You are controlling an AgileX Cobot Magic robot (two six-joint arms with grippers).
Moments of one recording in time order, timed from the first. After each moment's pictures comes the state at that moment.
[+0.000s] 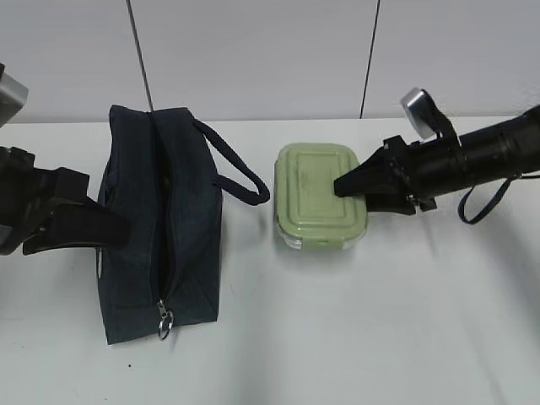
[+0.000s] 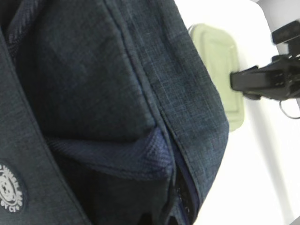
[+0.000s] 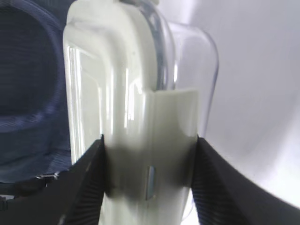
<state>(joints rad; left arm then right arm) -0.18 1.30 -0.70 -1.03 0.74 0.72 -0.06 2.08 -1.25 1.34 1.12 -1.09</state>
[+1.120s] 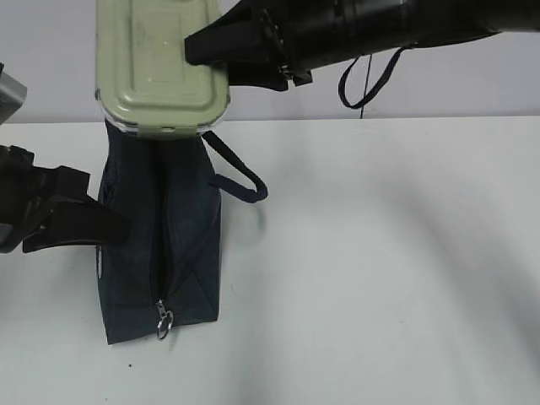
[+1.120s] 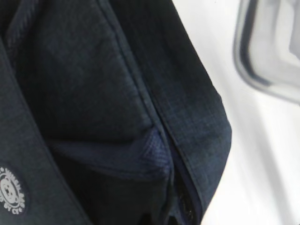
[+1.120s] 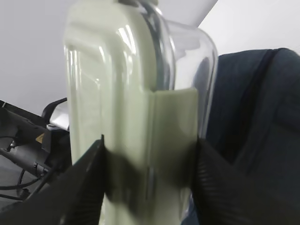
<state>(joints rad) -0.18 1.30 -0.70 -1.03 0.73 0.72 0.28 1.96 -1.61 1.44 1.11 -0.95</state>
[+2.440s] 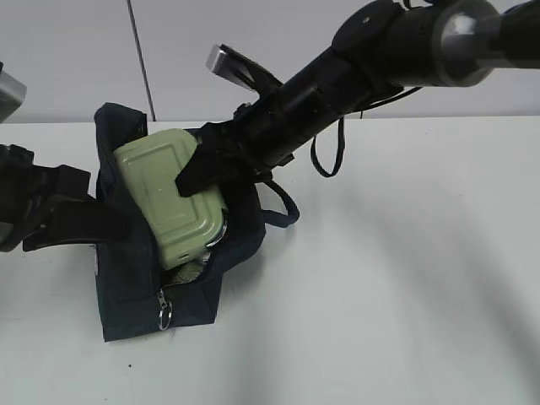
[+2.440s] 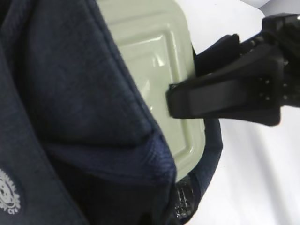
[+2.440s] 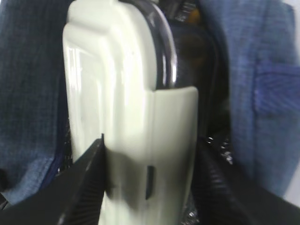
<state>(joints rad) -0.18 1.30 -0.70 -1.04 0.72 0.72 0.42 2.12 -1.67 1.00 0.98 -0.73</state>
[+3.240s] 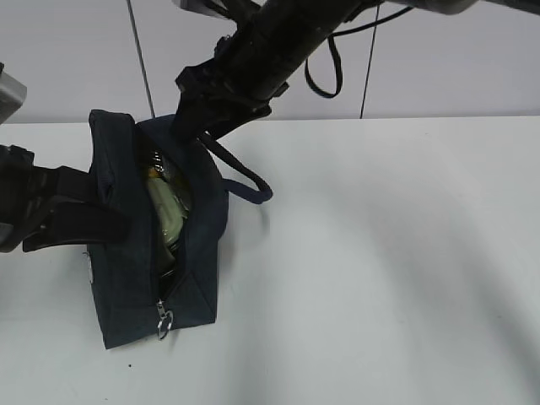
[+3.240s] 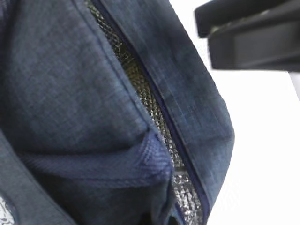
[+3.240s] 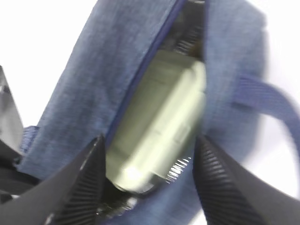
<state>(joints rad) -0.18 1.30 -0.70 -1.03 0.72 0.72 0.46 2.13 -2.02 0.64 1.13 -0.50</state>
